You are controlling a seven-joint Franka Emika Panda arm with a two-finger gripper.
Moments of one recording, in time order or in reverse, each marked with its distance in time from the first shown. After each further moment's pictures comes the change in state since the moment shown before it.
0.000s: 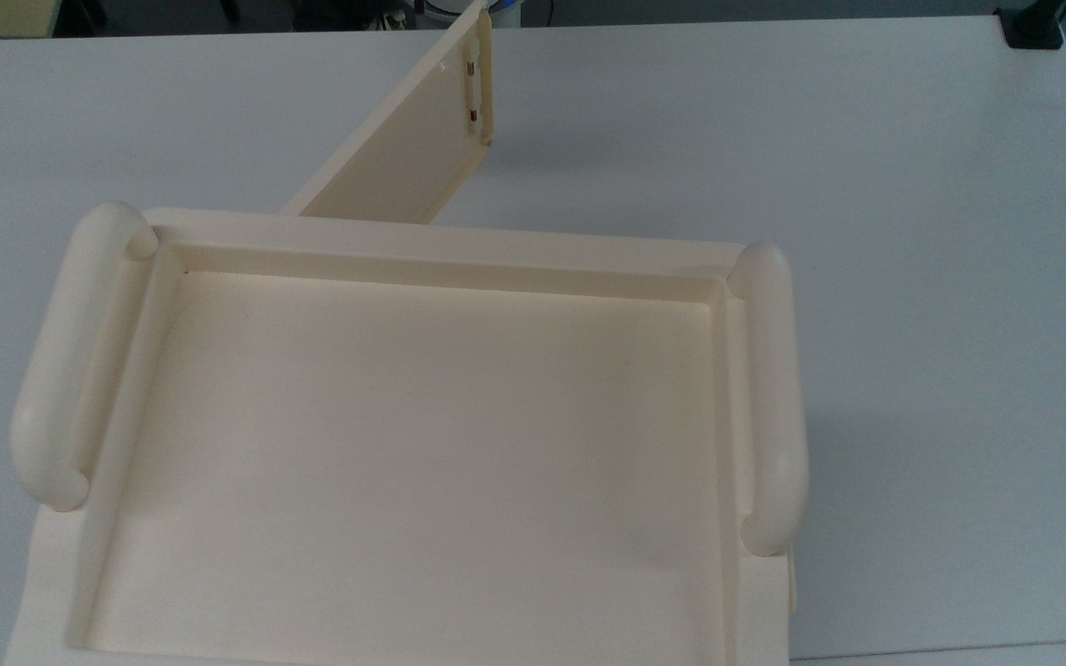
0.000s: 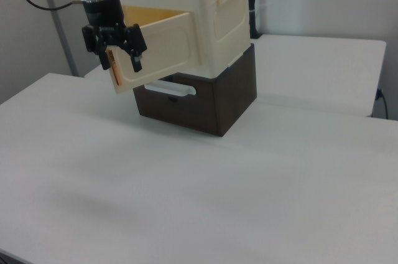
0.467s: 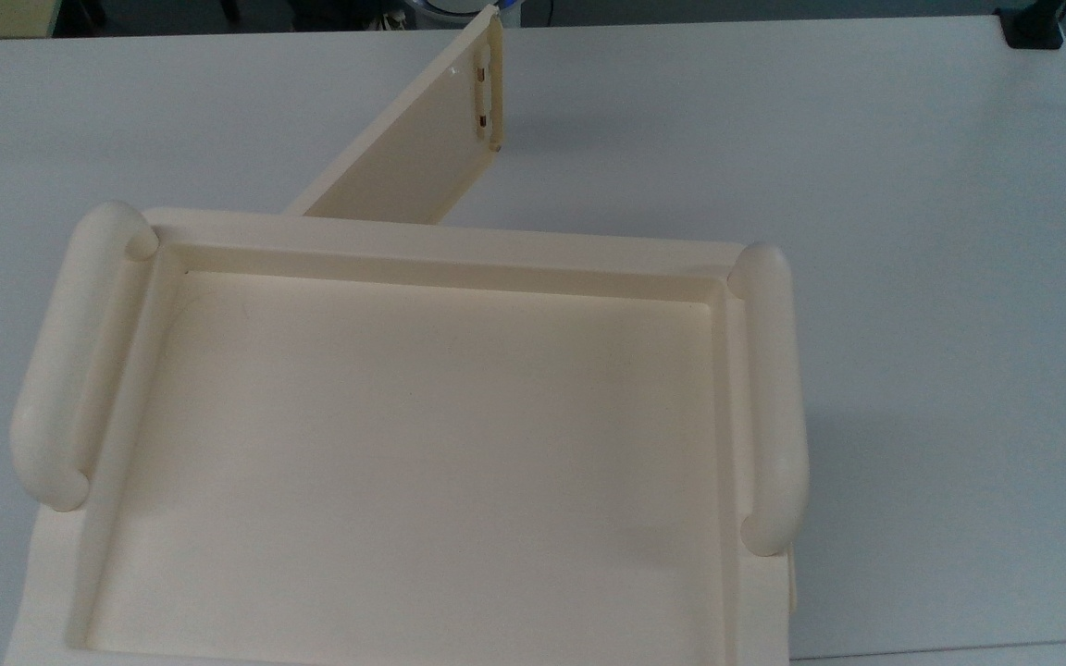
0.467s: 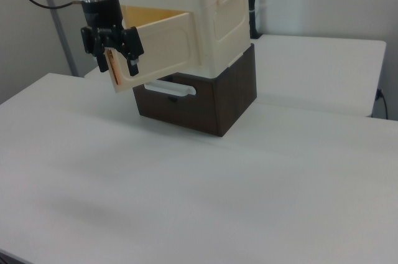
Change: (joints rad) arm -0.001 -0.003 -0.012 0.016 0.000 -0.083 0.055
